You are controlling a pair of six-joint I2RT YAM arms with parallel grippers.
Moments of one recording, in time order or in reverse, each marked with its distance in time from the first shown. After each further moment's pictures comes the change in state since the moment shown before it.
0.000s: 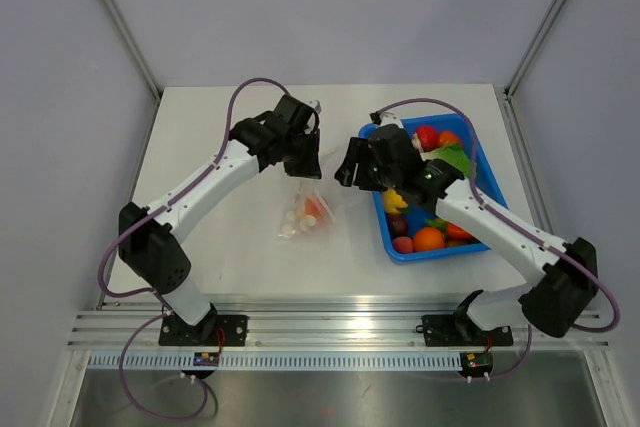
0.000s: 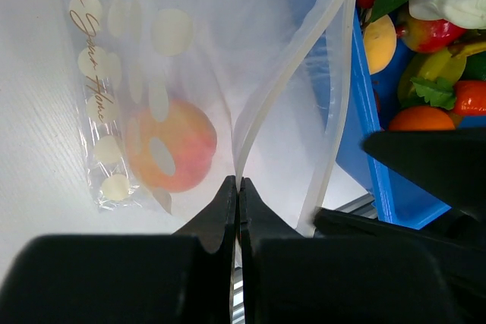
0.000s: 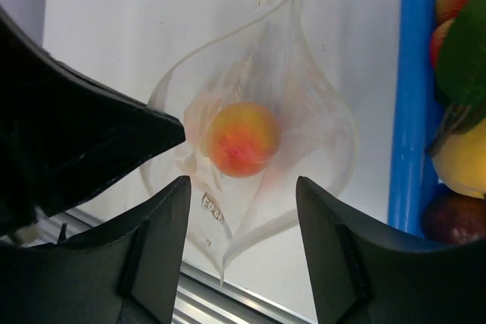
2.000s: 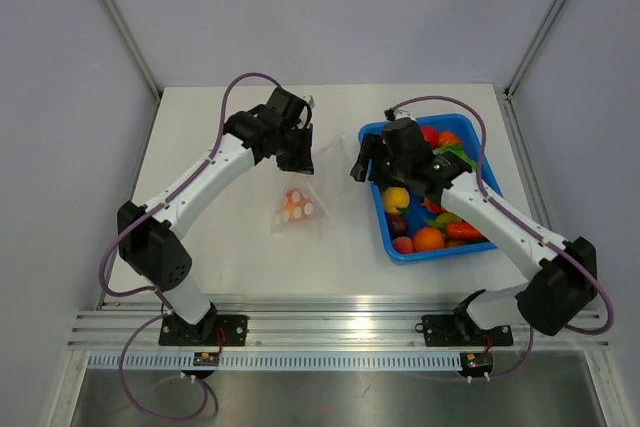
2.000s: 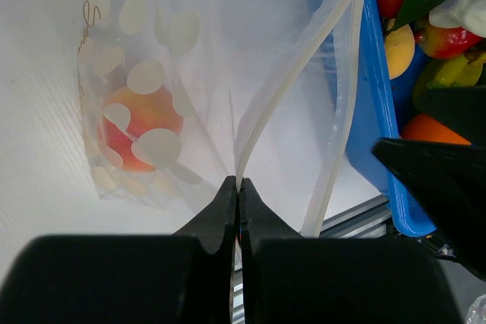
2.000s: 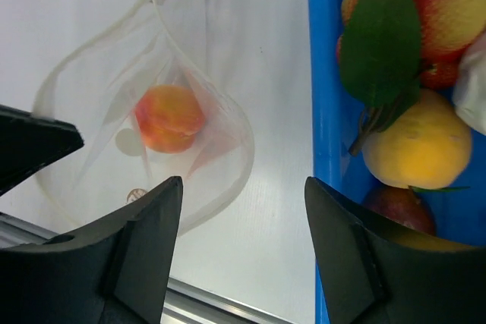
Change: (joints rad) left arm 0.047 0.014 0.044 -0.053 0.007 0.046; right arm -0.110 0.005 -0.009 -0.060 -0.016 -0.061
